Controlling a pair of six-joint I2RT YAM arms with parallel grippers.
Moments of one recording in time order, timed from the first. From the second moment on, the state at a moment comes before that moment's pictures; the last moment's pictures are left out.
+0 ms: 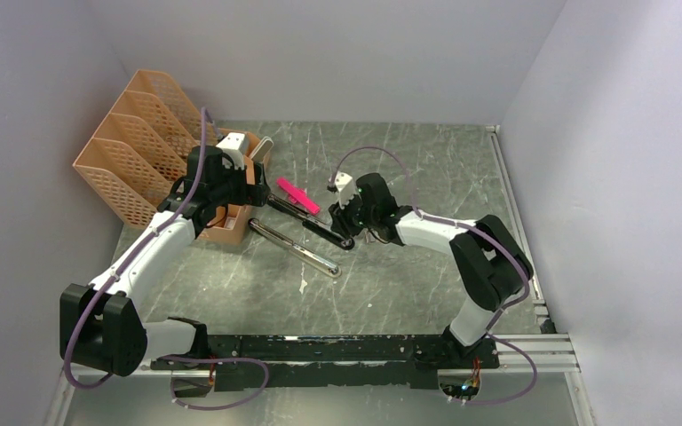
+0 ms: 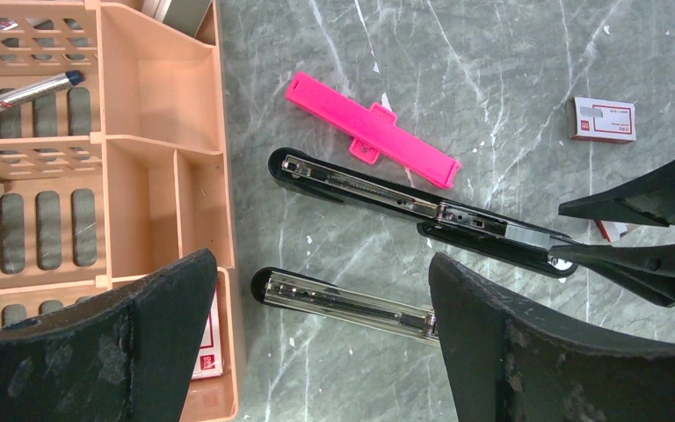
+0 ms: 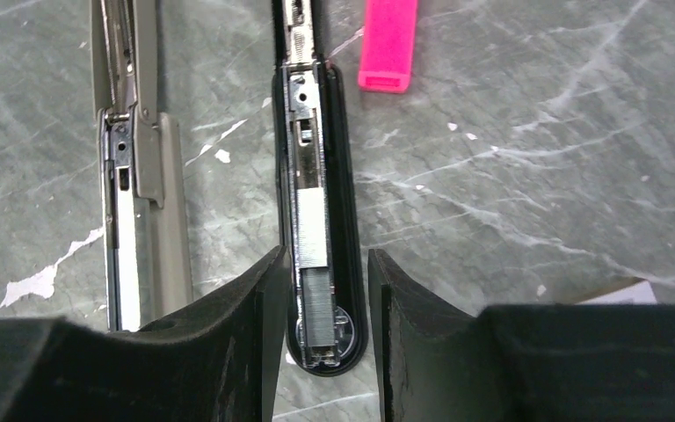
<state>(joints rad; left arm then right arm) -0.26 1.26 0.93 -0.23 0.12 -0.14 0.62 1.70 0.91 0.11 -0.32 -0.18</state>
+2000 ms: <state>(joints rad) -0.25 1.26 0.93 -0.23 0.12 -0.14 0.59 1.63 0.88 0.14 -0.28 -0.12</state>
